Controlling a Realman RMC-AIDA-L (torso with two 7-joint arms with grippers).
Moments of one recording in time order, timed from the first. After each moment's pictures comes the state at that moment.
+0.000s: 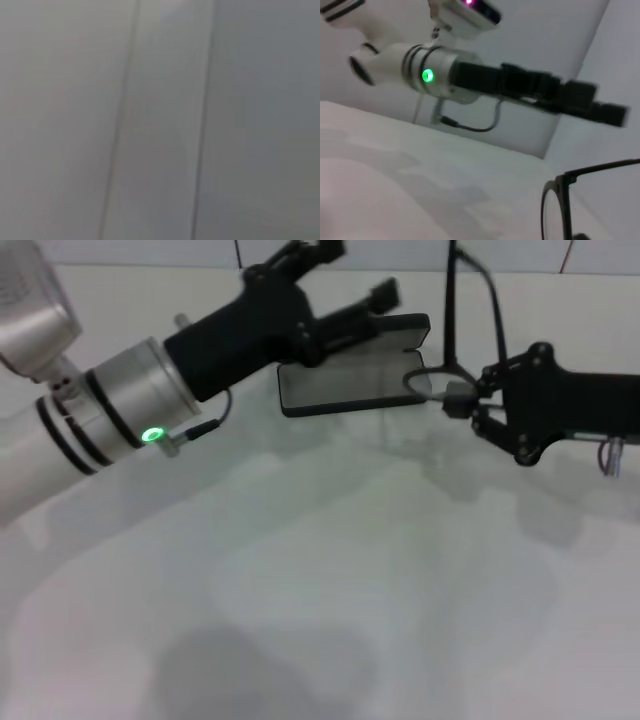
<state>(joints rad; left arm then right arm) -0.63 -2.09 1.23 0.30 0.96 1.45 -0.90 0.59 2.01 -1.07 -0.67 -1.65 -1.39 0.86</state>
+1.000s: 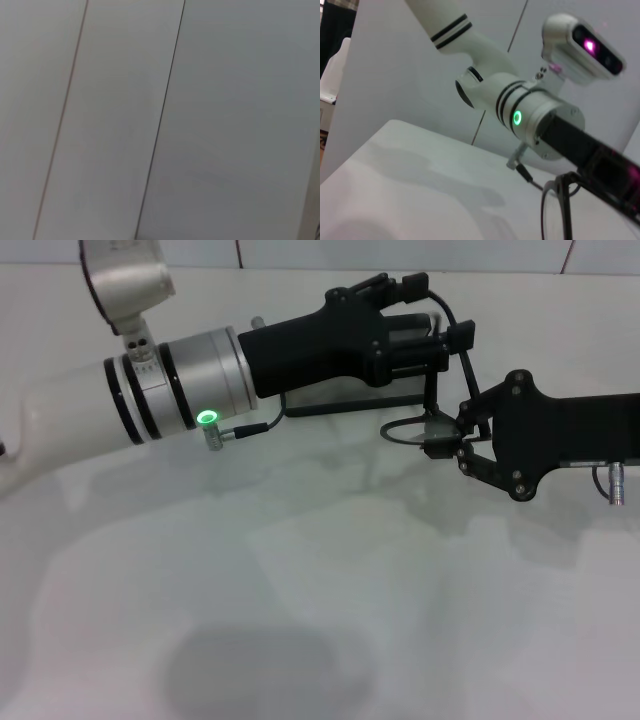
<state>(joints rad) -0.75 -2.09 1.24 0.30 1.15 1.36 -1.12 0.57 2.02 -1.11 -0.76 -1.69 -1.52 0.87</state>
